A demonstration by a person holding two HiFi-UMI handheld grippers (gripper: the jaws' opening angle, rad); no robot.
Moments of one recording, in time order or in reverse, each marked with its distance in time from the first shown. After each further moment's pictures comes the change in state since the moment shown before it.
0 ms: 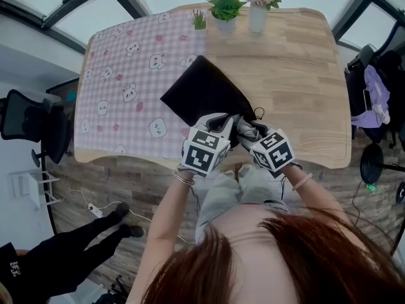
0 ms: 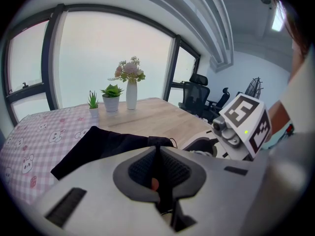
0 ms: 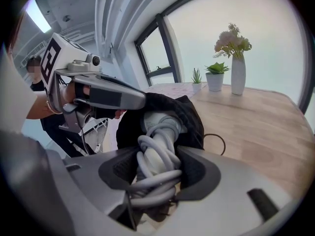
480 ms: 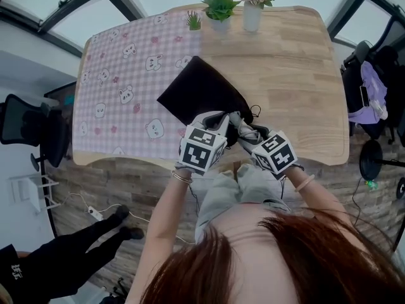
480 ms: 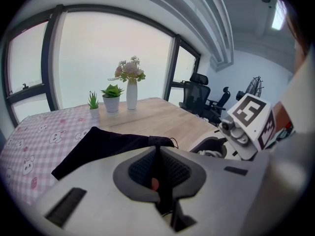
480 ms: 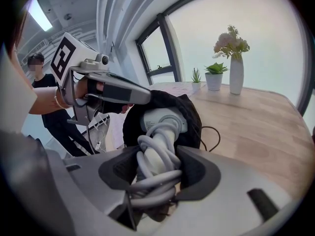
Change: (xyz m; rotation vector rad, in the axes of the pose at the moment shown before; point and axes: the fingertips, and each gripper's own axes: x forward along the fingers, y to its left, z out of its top) left arm 0.002 0.002 0.002 0.008 0.004 0.007; right arm -0.016 0.001 -0.012 -0.011 0.014 -0.002
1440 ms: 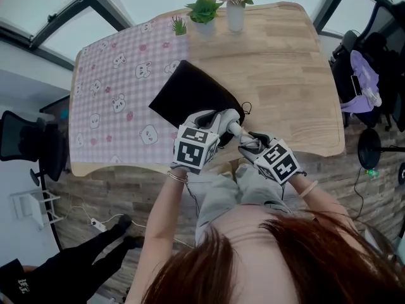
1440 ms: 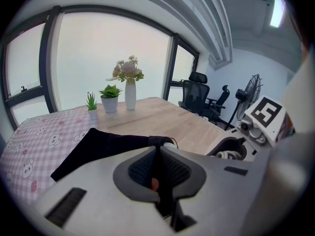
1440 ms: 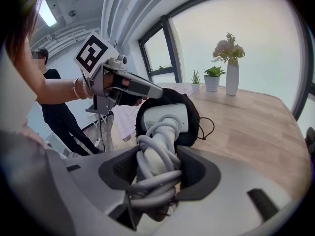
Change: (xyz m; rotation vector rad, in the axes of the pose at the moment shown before) left arm 0.007 -0.003 0.000 0.020 0.006 0.001; right arm -0.034 0.015 -0.028 -0.029 0.001 -0.017
